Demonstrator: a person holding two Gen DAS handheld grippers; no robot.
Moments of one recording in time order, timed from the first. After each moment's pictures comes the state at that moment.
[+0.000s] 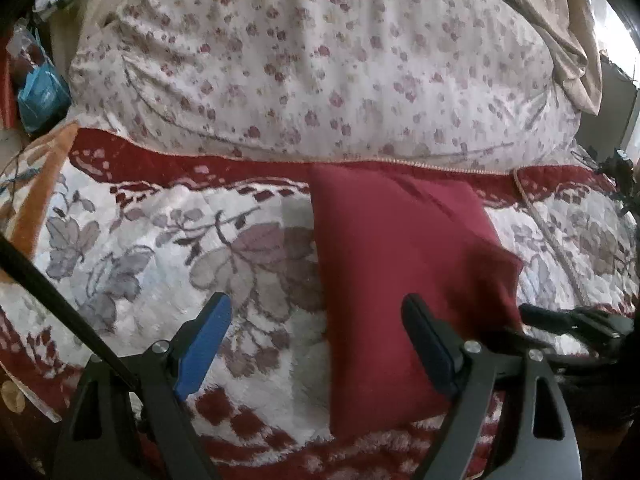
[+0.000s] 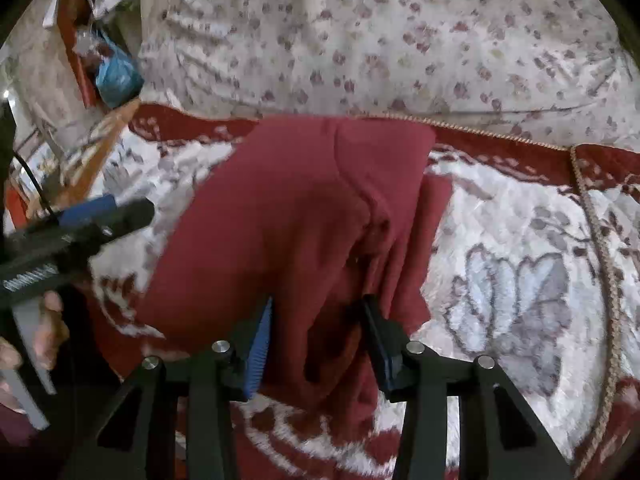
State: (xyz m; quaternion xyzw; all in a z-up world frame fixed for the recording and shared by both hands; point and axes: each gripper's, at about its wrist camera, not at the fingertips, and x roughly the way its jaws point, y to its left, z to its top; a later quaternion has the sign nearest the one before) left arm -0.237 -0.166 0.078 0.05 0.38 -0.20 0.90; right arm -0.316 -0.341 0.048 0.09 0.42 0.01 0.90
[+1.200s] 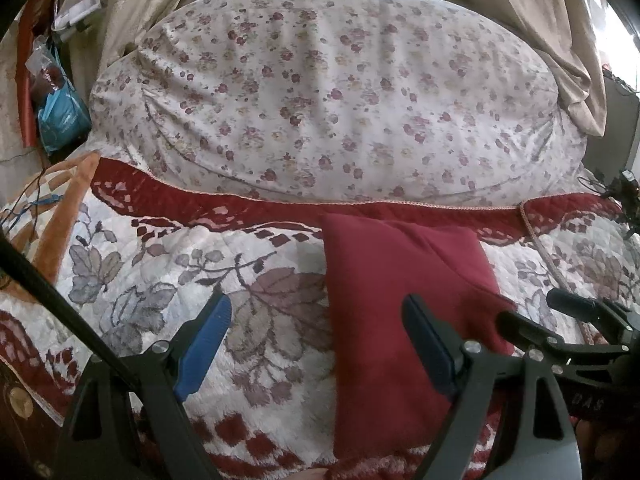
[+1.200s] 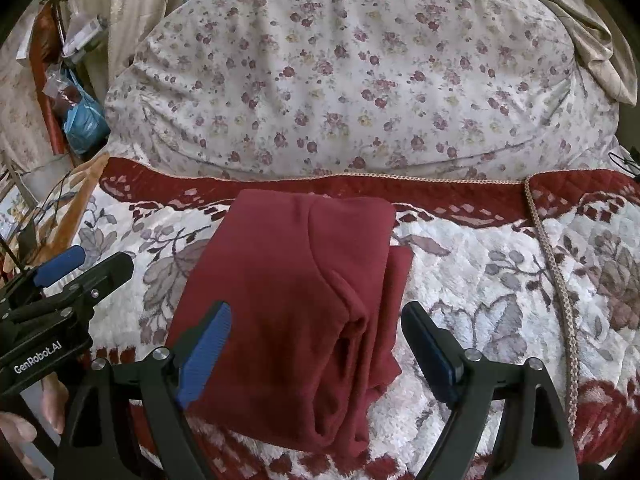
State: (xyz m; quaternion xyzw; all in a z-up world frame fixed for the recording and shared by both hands) left arm -0.238 -0.164 0.109 0.04 0.34 -0.18 0.92; right arm -0.302 -0.334 0.097 0.09 0.37 -0.08 0.92
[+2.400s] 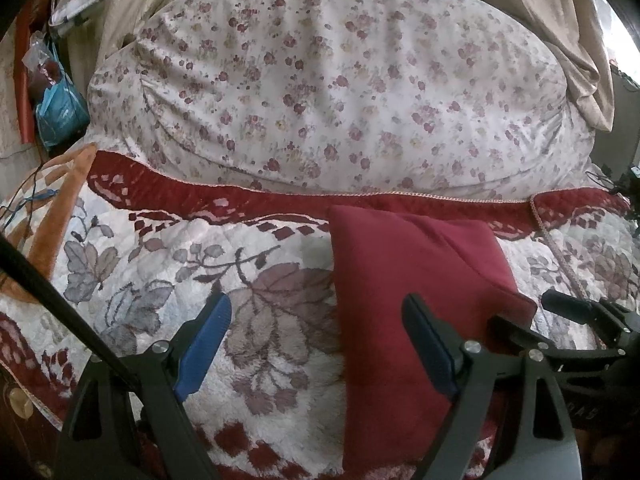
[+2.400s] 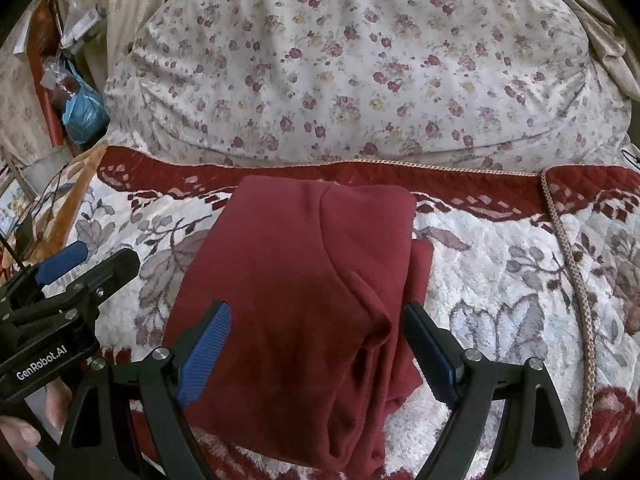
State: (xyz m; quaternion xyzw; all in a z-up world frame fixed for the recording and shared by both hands) left arm -0.222 -0.162 0.095 0.05 0.35 -0.18 0.92; right arm -0.277 -0.333 0.080 0.09 0.39 -0.06 0.91
